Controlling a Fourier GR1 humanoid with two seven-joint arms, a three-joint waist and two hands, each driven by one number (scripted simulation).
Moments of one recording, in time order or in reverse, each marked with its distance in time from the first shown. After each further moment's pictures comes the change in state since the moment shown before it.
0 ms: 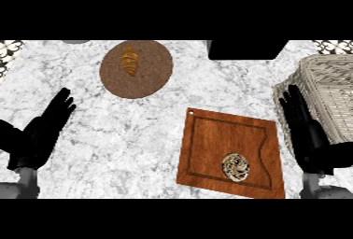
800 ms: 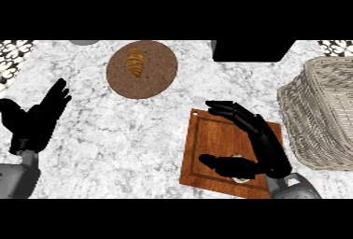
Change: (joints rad) left arm -0.115 0.003 0.039 0.161 -0.045 -0.004 0.003; right arm -0.149 0.029 0.276 -0.047 0.416 0.055 -0.286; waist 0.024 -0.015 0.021
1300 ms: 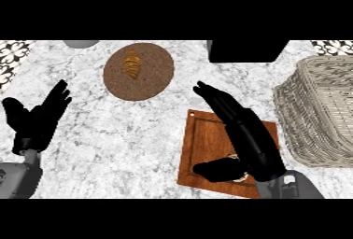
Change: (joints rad) left arm -0.007 -0.017 0.012 0.036 -0.015 0.001 0.002; right arm -0.148 0.001 0.102 -0.159 0.289 0.114 0.676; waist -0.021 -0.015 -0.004
